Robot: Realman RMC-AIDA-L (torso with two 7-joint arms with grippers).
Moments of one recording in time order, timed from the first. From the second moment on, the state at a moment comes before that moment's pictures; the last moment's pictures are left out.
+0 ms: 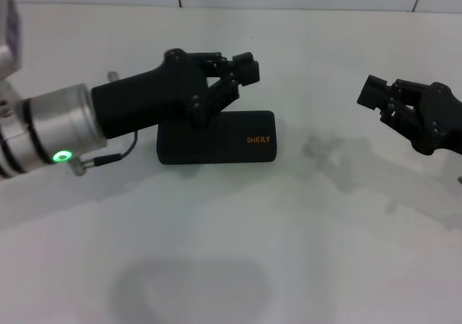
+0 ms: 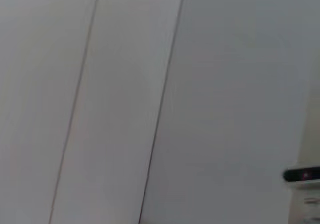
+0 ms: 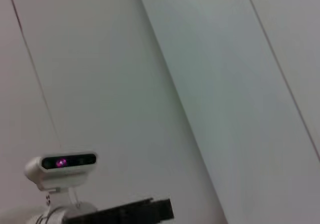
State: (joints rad) left arm -0.42 -2.09 1.22 0.72 1.28 1.48 -1.28; right arm 0.39 2.01 -1.10 -0.48 -1.21 -1.63 1.19
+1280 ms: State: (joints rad) left arm -0.16 -2.06 1.20 0.85 1.44 1.65 -1.17; right arm 0.45 2.02 -1.20 -0.87 -1.67 -1.57 1.26
